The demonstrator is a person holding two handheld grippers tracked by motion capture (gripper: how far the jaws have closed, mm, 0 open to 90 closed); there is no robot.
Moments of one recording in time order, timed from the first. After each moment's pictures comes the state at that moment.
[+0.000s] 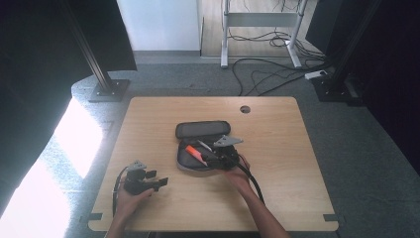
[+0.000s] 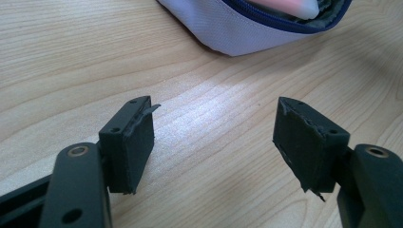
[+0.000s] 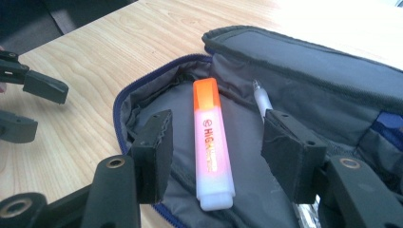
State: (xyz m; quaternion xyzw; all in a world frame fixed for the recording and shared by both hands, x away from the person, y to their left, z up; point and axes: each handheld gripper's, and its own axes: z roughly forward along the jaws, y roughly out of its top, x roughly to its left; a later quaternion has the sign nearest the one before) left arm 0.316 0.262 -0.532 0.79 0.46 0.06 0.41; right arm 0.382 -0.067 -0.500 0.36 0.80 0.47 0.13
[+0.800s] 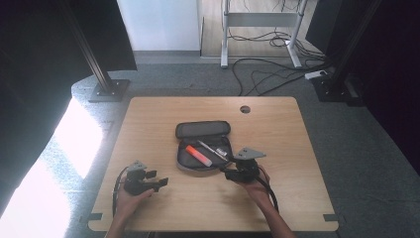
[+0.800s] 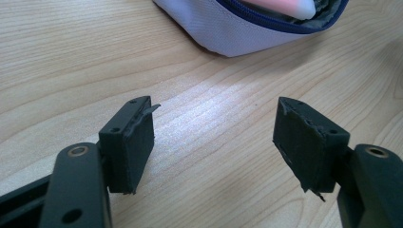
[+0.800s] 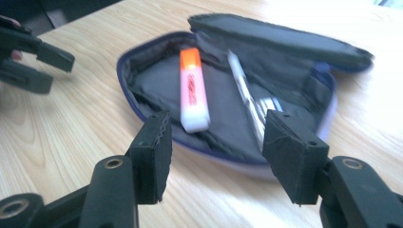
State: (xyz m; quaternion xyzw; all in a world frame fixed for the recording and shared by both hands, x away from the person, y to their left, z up) left arm 0.315 0.261 -0.531 0.79 0.46 0.07 0.41; right arm 0.335 -0.128 -0.500 0.37 0.79 0.47 0.16
